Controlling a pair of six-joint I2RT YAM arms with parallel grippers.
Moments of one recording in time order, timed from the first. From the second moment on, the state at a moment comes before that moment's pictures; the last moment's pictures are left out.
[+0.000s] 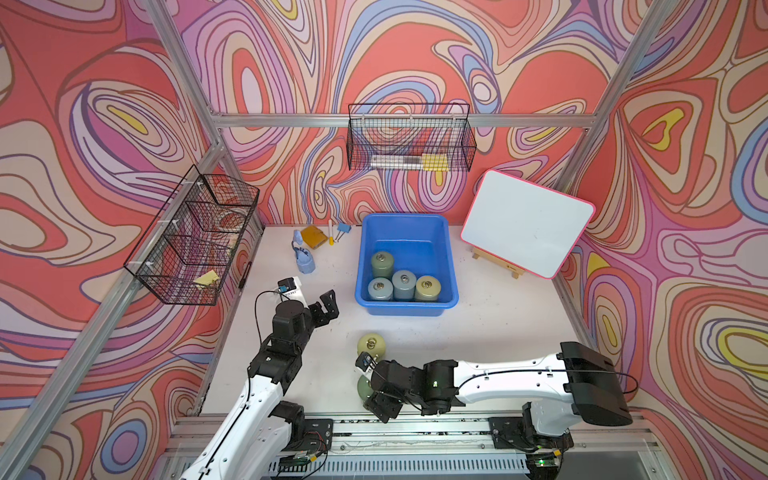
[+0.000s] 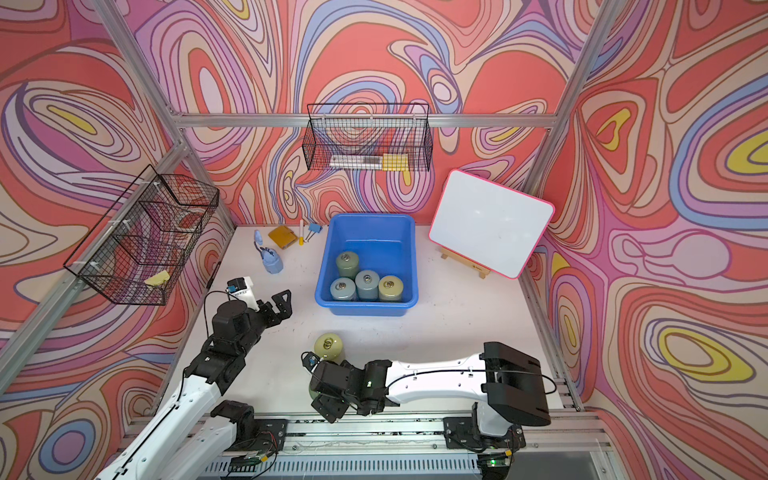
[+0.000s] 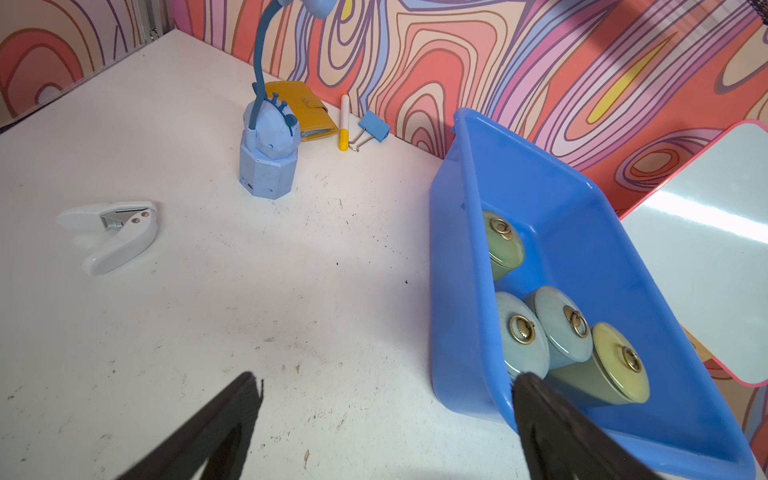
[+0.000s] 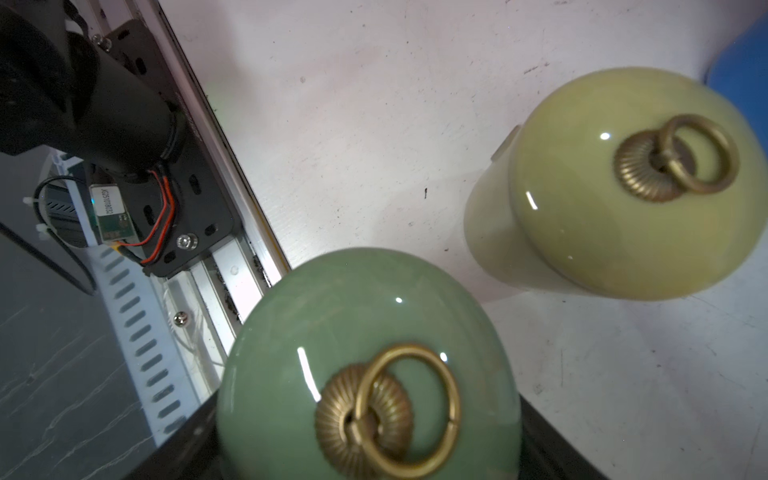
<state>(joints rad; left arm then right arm) -0.20 0.74 0.46 -0.11 -0.09 -0.51 1.40 1.60 1.04 -0.40 0.13 0.36</state>
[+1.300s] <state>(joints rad) -0.20 0.74 0.46 -0.10 -0.08 -0.51 1.41 1.67 1.04 -0.35 0.11 0.39</state>
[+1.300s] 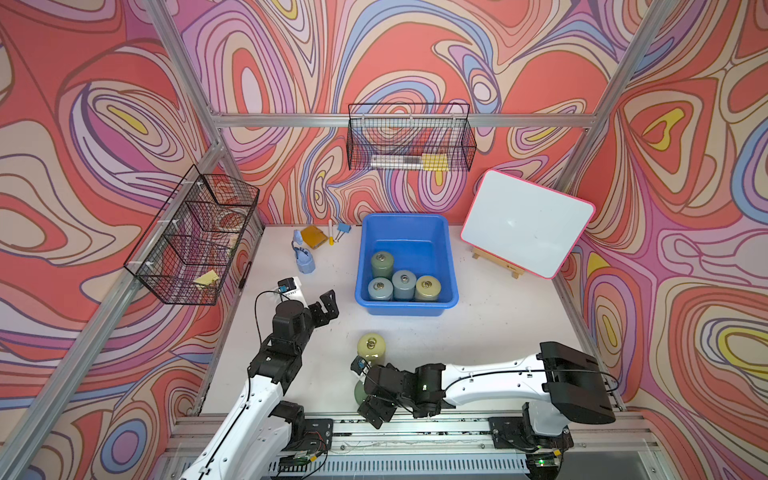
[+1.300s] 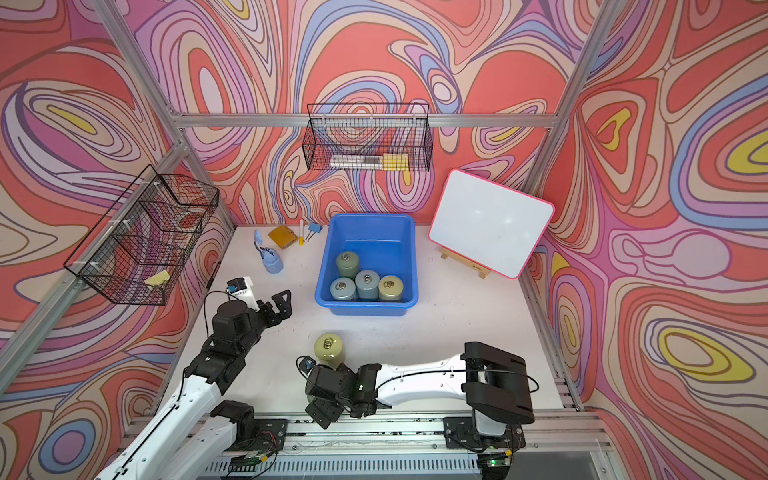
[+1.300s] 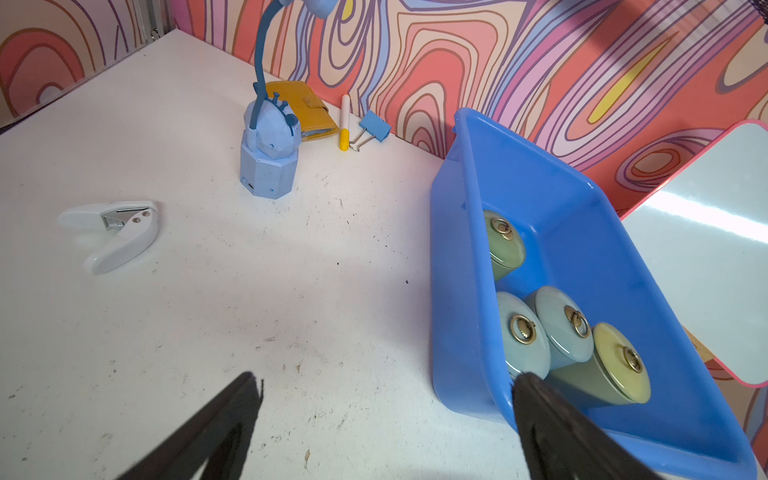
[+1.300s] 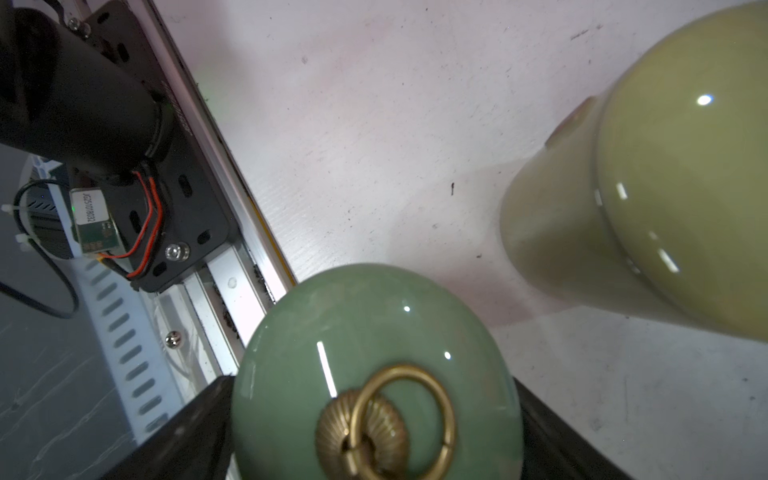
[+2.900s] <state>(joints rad) -0.20 1.27 0.63 0.03 0.42 -0.53 0.71 1.96 1.71 -0.61 0.14 0.20</state>
